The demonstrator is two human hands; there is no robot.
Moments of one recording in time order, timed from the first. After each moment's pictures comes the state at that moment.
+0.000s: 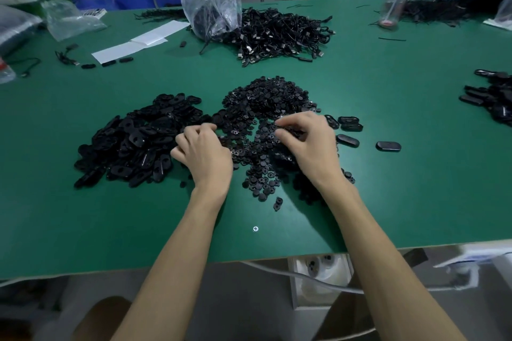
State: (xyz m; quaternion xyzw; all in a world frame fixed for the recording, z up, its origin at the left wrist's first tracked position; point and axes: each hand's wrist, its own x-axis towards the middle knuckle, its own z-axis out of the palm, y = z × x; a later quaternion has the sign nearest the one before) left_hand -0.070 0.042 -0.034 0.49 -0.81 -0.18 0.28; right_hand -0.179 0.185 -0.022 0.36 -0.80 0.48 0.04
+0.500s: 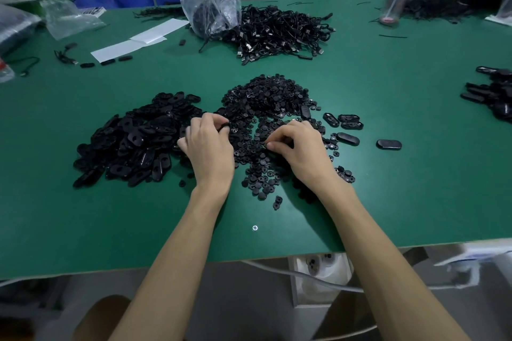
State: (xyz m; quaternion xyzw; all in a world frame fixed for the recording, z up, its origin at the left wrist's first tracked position) left_hand -0.074 0.041 -0.035 0.40 -0.81 -0.22 0.37; right_hand -0.183 0.177 -0.035 0.42 -0.81 0.40 -0.02
